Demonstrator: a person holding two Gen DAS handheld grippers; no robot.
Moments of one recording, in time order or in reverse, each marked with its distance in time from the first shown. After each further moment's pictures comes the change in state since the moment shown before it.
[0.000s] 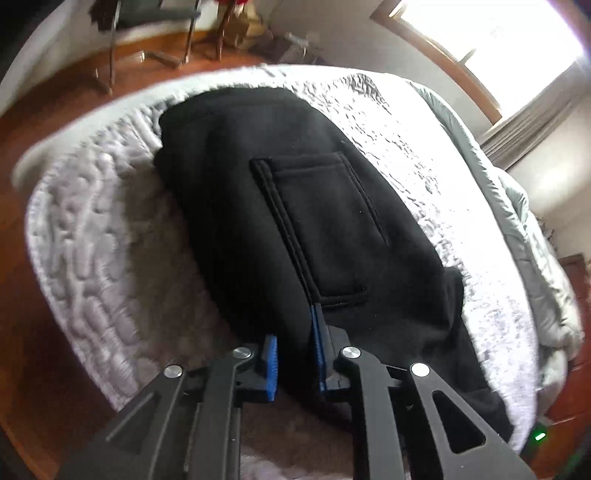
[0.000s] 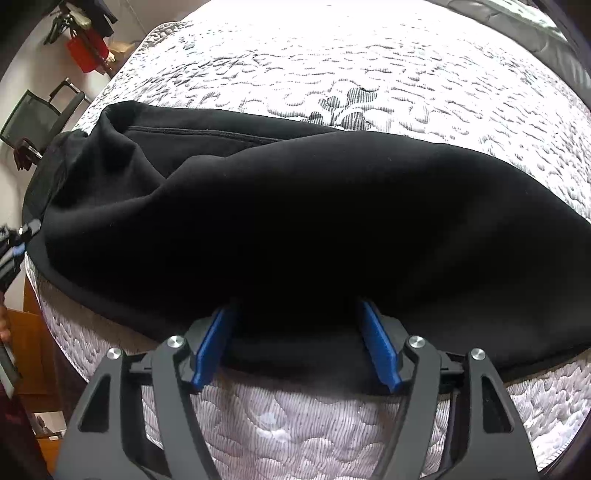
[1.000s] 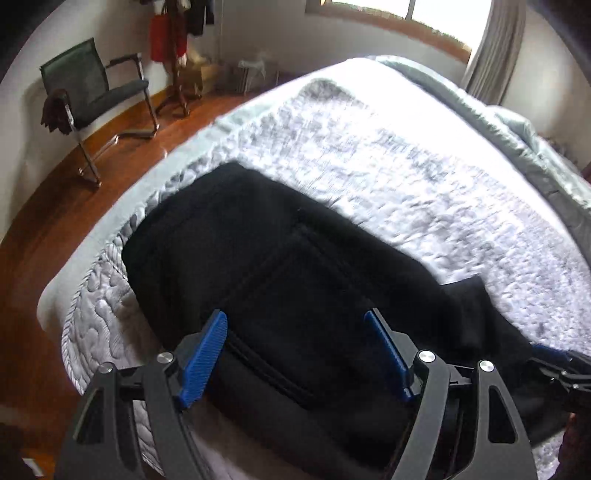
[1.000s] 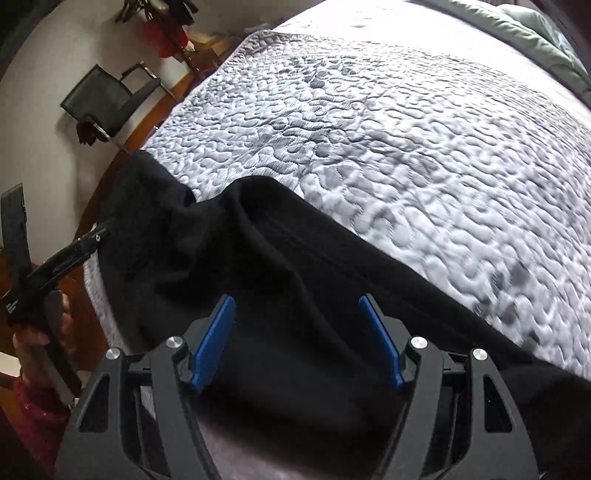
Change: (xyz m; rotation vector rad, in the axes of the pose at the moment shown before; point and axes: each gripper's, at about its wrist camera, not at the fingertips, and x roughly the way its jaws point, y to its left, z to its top) left arm 0.013 -0.049 0.063 0.323 -0.021 0.173; right arm 0.001 0.118 0.116 -0.199 -0.019 0.224
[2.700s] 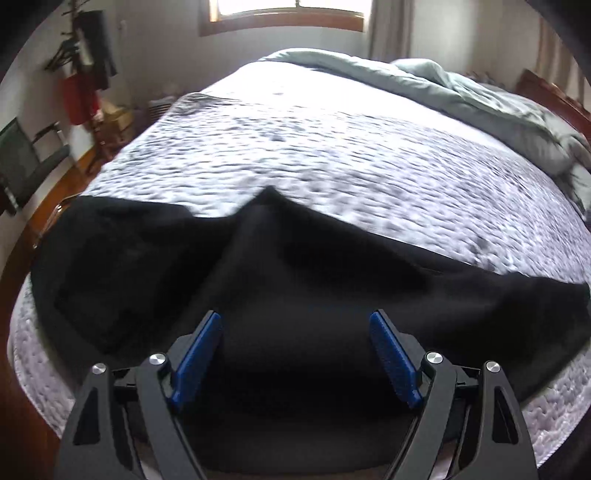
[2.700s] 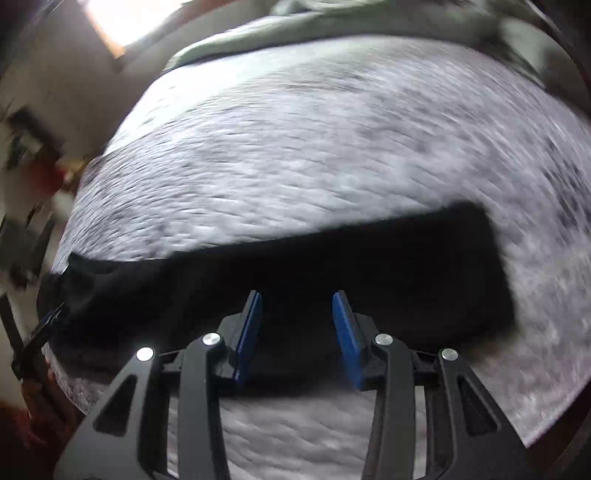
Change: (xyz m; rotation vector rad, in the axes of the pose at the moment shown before) left arm -0.023 -0.159 -0.083 0.330 -0.065 -0.133; right arm -0.172 -0.258 -0.220 0.579 -0.260 -0.279
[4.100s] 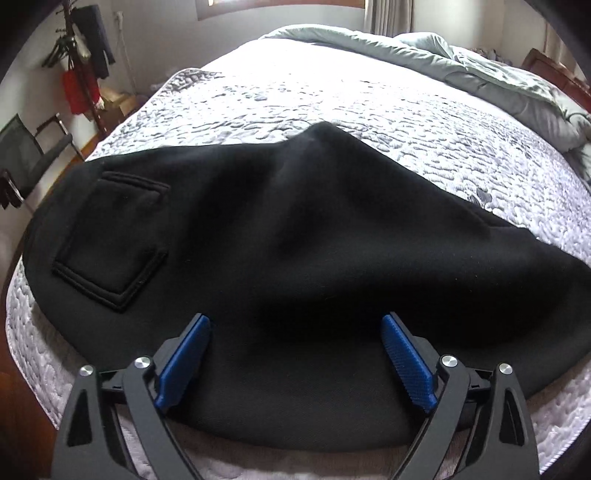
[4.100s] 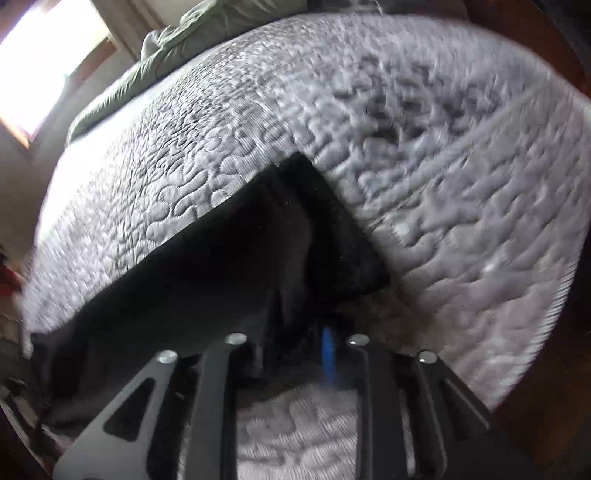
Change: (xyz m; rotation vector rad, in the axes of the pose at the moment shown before) left arm 0.018 -0.027 -0.029 -0.011 0.085 0.062; right arm -0.026 -0.165 -0.019 0.279 -0.055 -0.204
